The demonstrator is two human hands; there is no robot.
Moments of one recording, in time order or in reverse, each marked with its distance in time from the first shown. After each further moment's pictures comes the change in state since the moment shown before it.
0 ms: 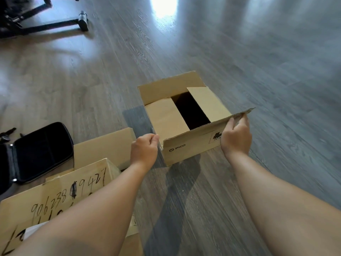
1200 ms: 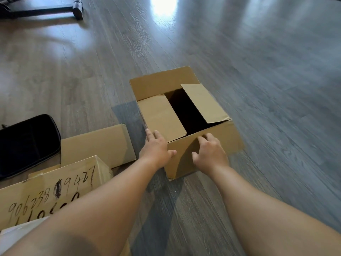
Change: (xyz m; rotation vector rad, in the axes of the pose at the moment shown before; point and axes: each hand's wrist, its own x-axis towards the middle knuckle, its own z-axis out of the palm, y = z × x) left_hand 0.008 0.021 0.044 0.477 -0.433 -0.093; right_hand -0.034 0.022 0.030 -0.665 -0.483 -0.391
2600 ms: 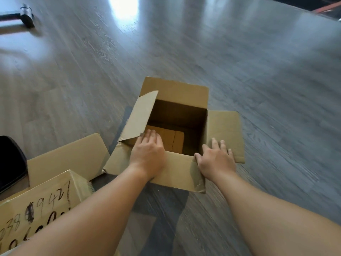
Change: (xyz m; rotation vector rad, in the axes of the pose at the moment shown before) left_hand -0.029 0.030 0.008 0.512 0.260 0.530; right_hand -0.062 0.053 -0.032 -0.222 -0.078 0.315
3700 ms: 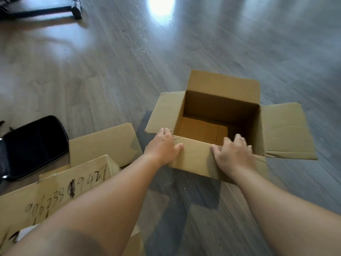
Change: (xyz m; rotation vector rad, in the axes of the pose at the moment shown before) left_hand 0.004 -0.058 0.017 -0.599 -0.160 -0.373; right_hand 0.028 -0.052 0.008 0.107 0.071 -0.028
